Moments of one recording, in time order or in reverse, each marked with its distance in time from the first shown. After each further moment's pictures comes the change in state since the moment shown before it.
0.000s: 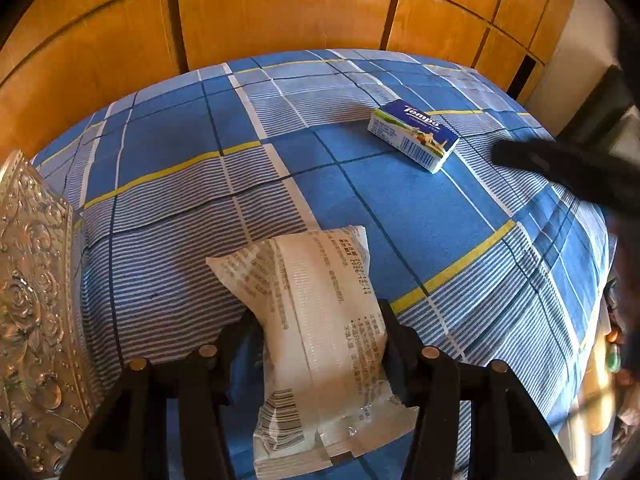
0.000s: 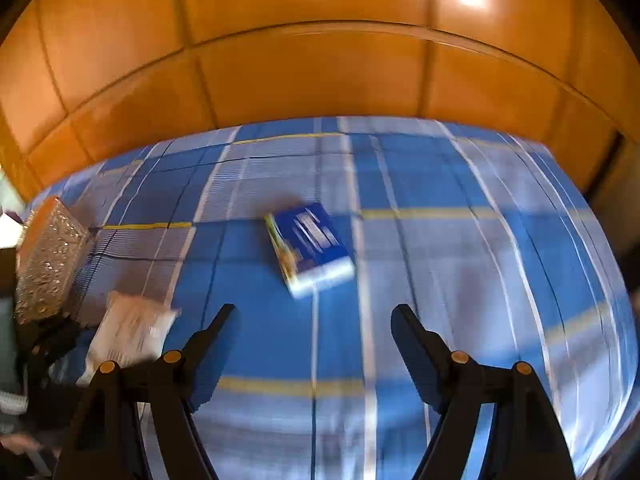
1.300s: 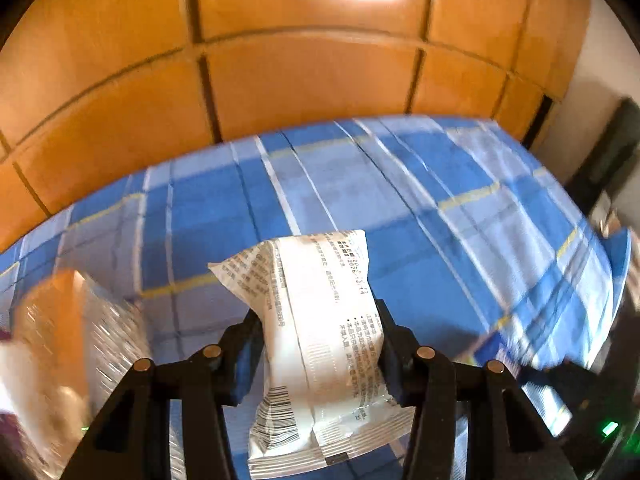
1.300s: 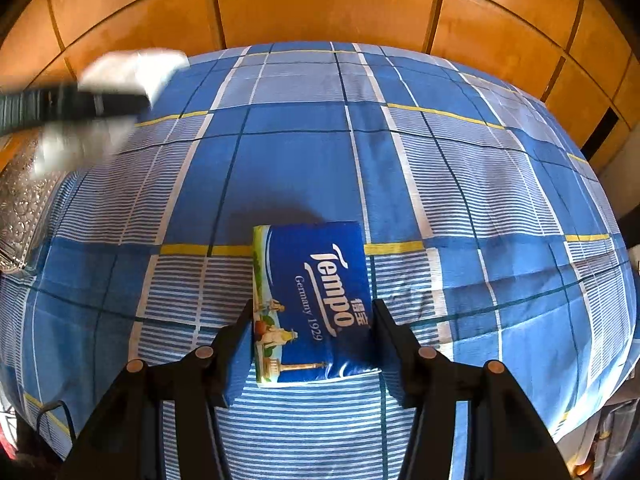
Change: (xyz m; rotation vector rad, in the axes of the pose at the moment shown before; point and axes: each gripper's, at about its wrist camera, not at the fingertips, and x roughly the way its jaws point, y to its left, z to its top) left arm -0.054 0.018 0.073 -0.056 -0.126 0.084; right arm -0.006 0.037 -0.098 0.022 0.145 -0.073
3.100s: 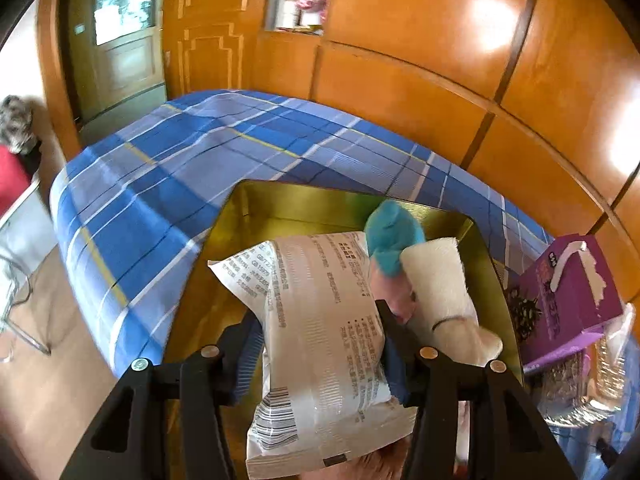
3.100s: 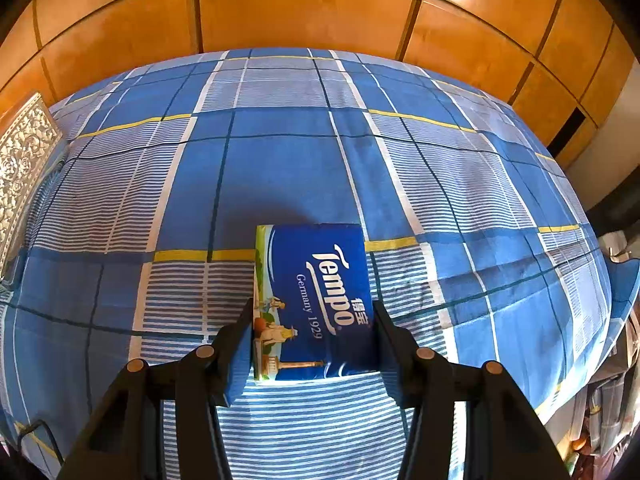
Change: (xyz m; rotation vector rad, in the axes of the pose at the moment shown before) left arm -0.191 0.389 -0.256 -0.779 -0.136 0.496; right arm -0.004 0.031 0.000 0.048 -0.021 -0.164
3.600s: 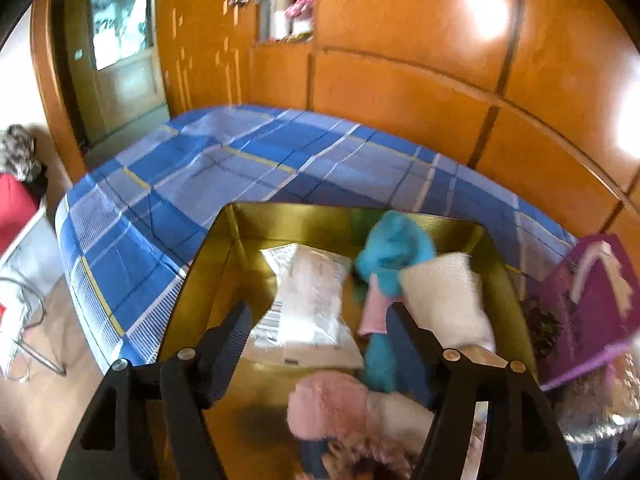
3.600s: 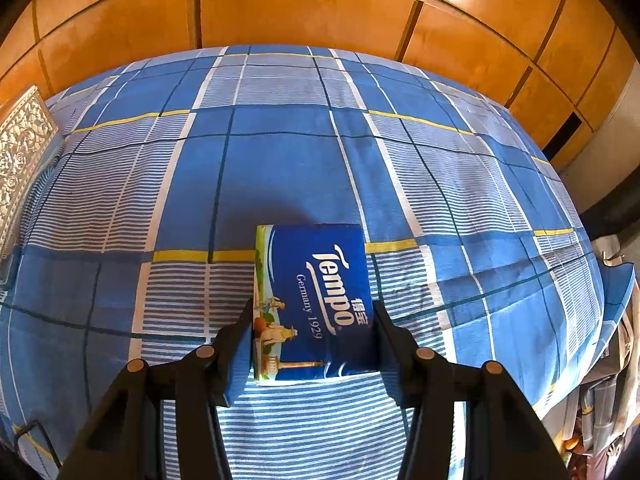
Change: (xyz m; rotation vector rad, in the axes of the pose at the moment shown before) left arm 0.005 -0.020 0.006 0.066 -0.060 0.055; right arm 0.000 0.006 0.002 -0.015 0.008 -0.032
